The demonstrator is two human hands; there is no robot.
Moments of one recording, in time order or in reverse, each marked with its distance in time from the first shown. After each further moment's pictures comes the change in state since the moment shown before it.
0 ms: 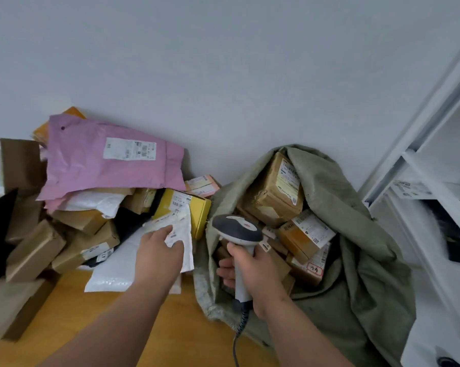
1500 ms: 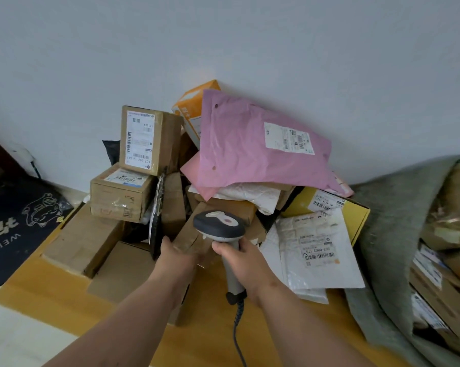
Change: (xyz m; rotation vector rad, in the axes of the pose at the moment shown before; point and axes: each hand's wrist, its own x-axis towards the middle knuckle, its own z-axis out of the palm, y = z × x) left_hand 0.146 -0.209 -0.226 -0.343 -0.168 -0.572; right_hand 0.046 0.052 0.366 -0.295 -0.268 0.039
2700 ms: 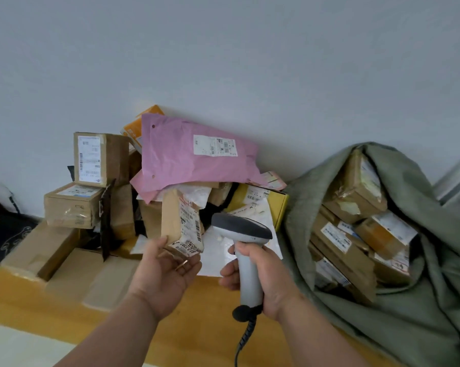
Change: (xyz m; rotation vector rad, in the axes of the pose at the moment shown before) left_hand -0.125 -0.010 0.092 -0.813 -0.342 0.005; right_hand -0.134 0.017 -0.153 0.435 -0.031 -0.045
